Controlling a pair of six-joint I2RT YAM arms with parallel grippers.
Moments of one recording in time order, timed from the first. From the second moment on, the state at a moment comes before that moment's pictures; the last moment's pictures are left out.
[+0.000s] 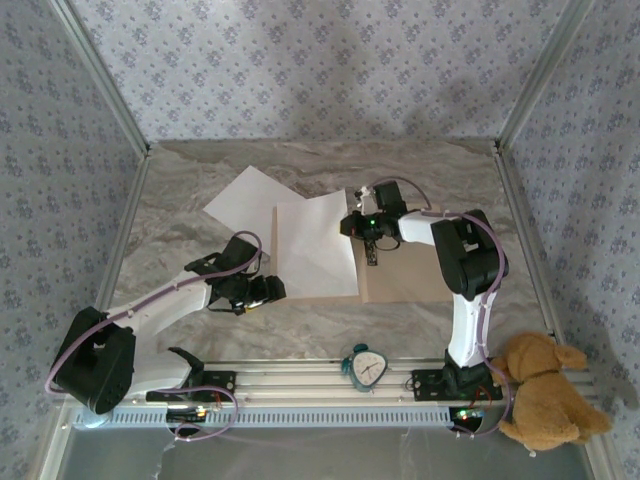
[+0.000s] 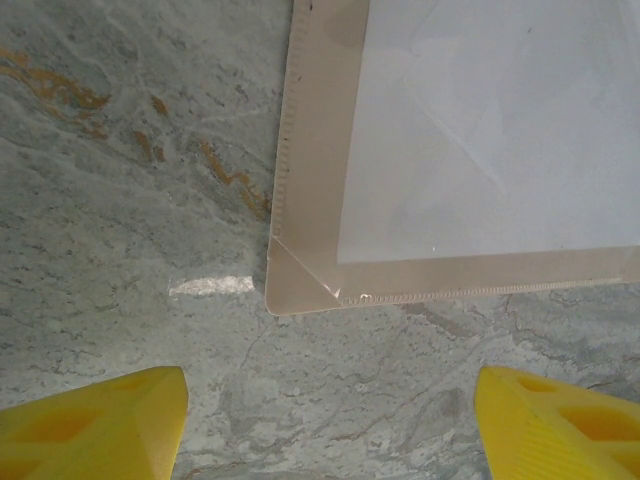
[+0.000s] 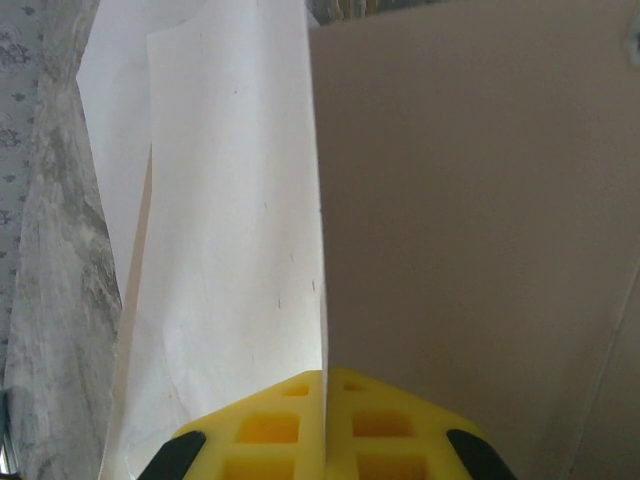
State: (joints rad) left arm -0.56 1.24 0.63 -0.58 0.27 -0.80; right arm 0.35 2.00 1.14 0.03 -0.62 0.46
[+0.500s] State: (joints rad) left arm -0.56 1.24 0.63 -0.58 0.27 -0.80; right arm 0.36 2.00 1.14 0.05 -0.63 0.46
